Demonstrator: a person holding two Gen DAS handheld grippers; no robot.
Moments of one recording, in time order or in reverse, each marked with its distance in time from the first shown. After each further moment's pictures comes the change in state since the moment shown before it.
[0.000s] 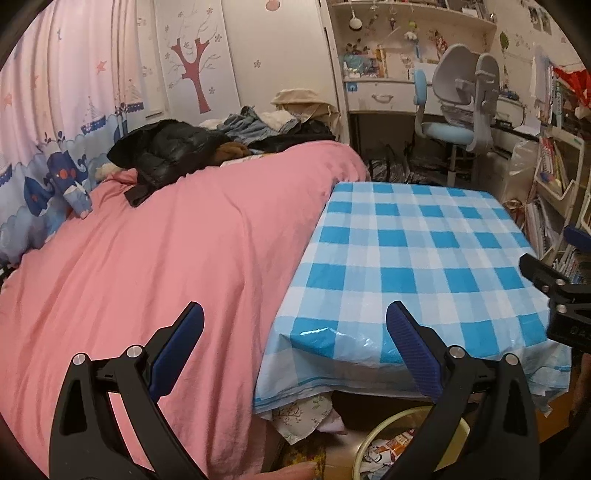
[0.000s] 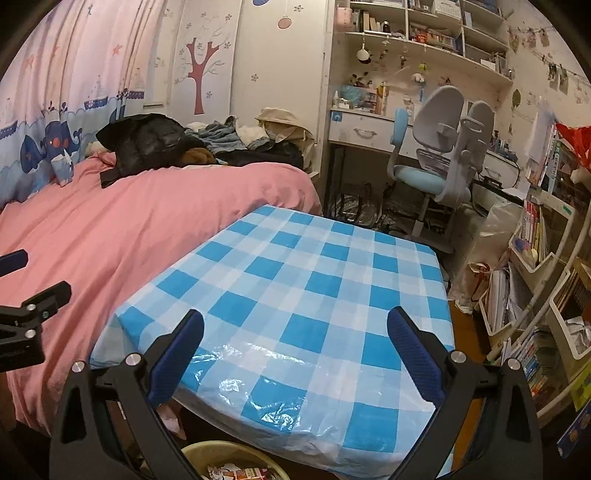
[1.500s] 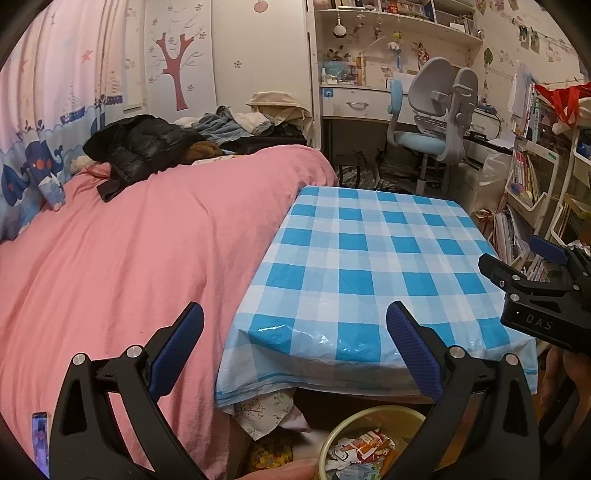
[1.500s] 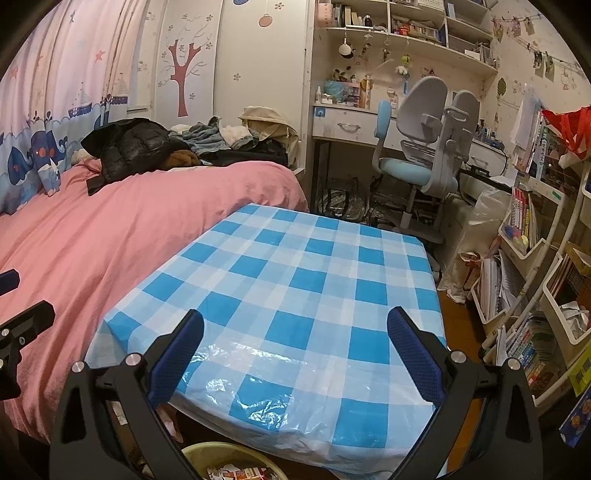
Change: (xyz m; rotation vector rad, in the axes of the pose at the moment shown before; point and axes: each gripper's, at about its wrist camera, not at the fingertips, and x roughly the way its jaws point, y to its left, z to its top) left arm -0.014 -0.015 -0.003 -0.035 0.001 -0.129; right arm 0.002 -0.015 -0.004 0.048 0.004 -0.032
